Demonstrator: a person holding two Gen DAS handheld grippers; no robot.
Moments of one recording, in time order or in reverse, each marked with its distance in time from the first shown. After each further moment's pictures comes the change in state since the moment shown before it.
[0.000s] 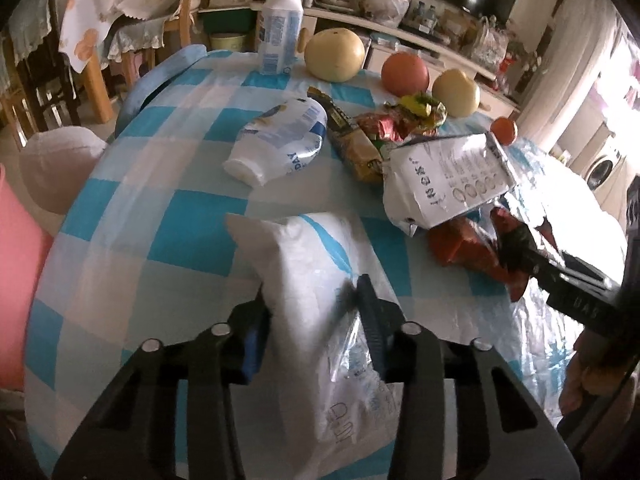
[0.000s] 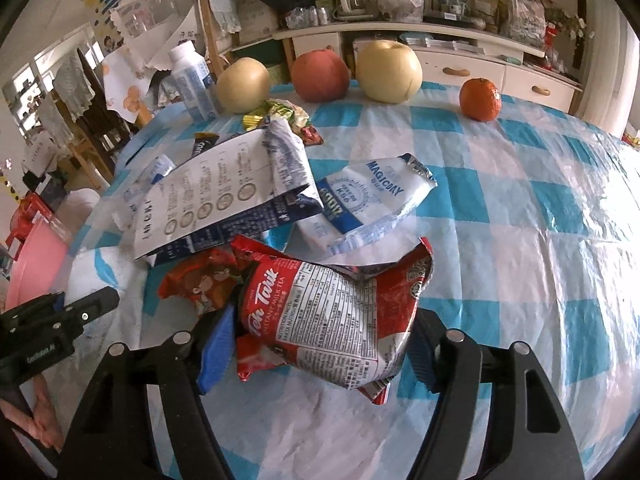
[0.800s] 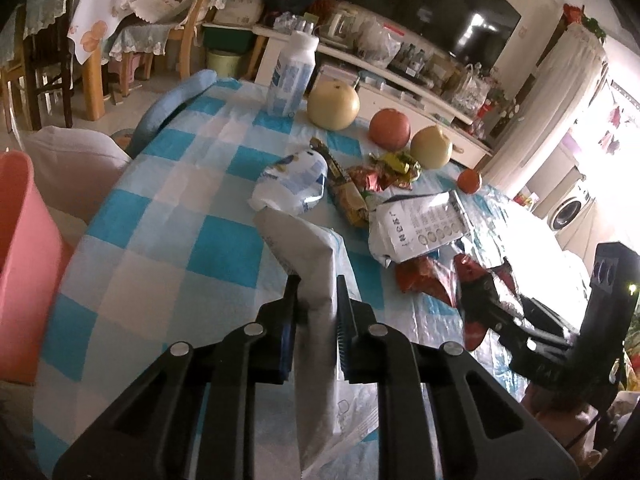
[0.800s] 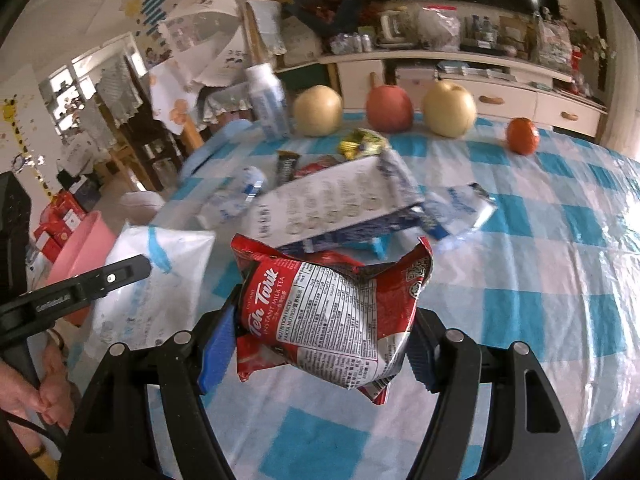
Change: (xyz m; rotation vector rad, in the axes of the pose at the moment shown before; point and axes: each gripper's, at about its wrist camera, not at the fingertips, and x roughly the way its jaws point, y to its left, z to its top) left arm -0.053 0.035 0.004 -0.083 -0.108 -0.136; right arm -0.038 0.066 -0.016 -0.081 -0.088 0.131
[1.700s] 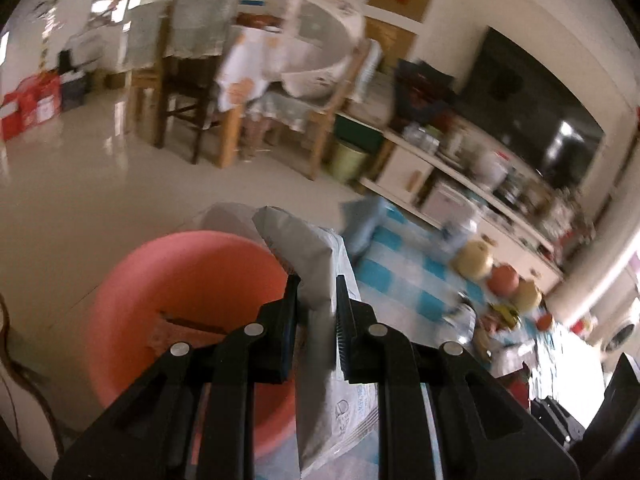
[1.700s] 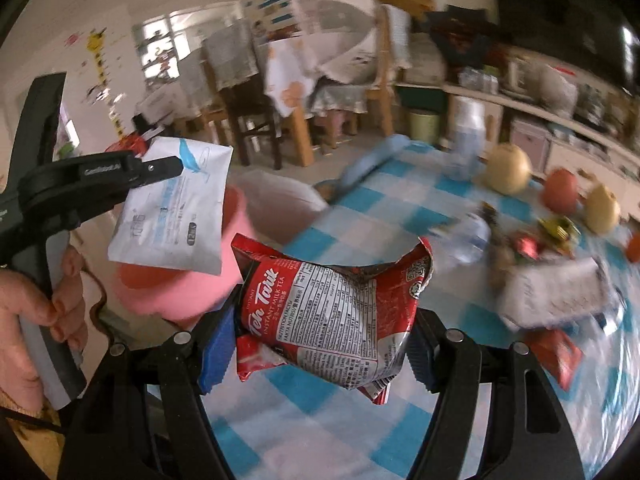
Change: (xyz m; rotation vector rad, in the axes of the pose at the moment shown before) left arm -0.139 0.153 0.037 -0.280 -0.331 0.307; right arm 0.026 0.214 0.023 -0.313 -0.015 0.213
